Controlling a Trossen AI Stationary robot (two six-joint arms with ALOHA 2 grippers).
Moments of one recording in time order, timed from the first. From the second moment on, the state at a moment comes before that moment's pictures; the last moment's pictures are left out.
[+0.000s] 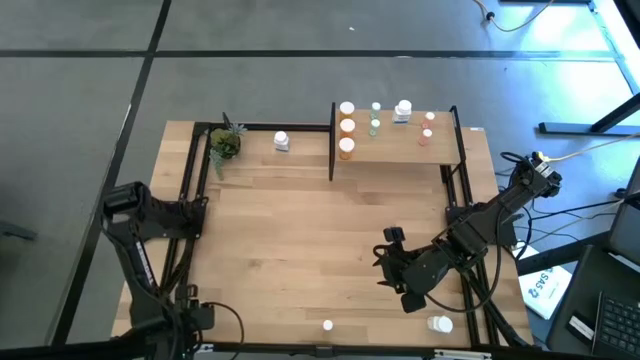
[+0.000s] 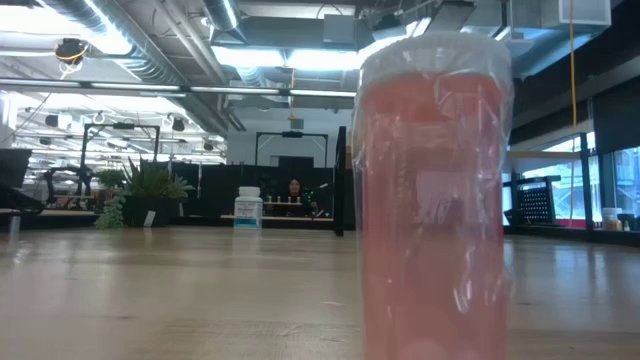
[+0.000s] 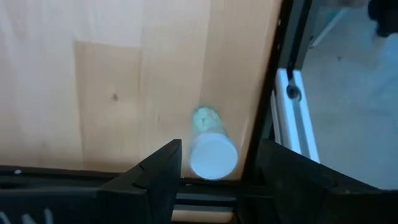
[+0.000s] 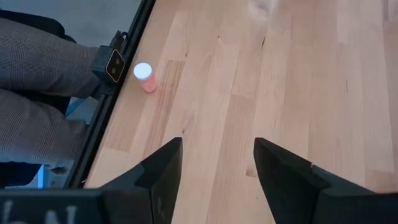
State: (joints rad) left arm -1.23 1.72 1.21 -0.94 -0.02 -1.40; right arm 0.66 1.45 1.35 -0.82 0.29 0.34
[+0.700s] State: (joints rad) left arm -1.26 1.75 1.21 -0.93 -0.08 -1.41; right arm 0.66 1.45 1.35 -0.82 0.29 0.34
